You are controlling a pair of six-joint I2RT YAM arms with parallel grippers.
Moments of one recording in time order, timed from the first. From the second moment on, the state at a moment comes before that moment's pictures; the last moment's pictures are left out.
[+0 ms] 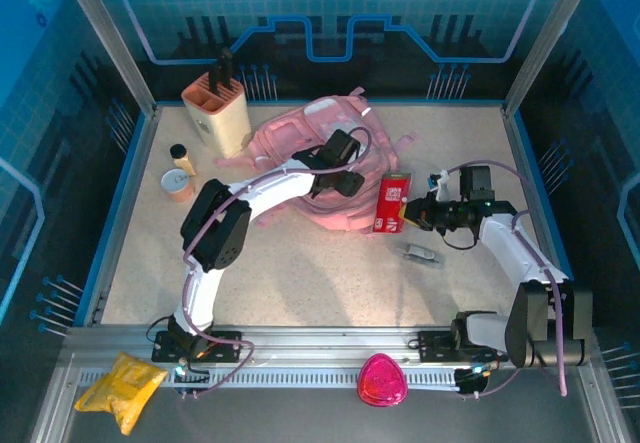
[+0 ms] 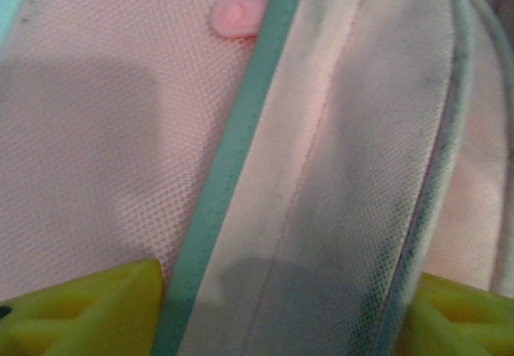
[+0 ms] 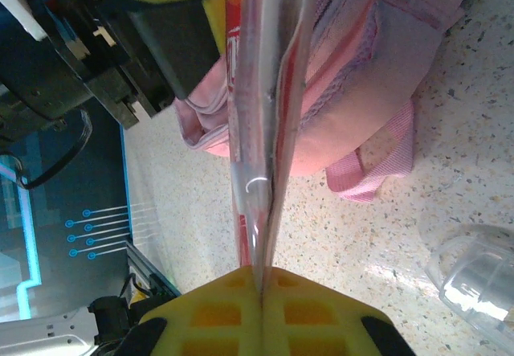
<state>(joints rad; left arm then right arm) -0.65 2.10 1.65 -0.46 -0.13 0.01 -0.01 1.24 0.76 -0.53 -0.83 0.48</state>
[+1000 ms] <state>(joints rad) -0.58 1.85 1.53 -0.46 -0.04 -0.01 0.09 1.29 0.76 -0.49 -0.82 0.48</state>
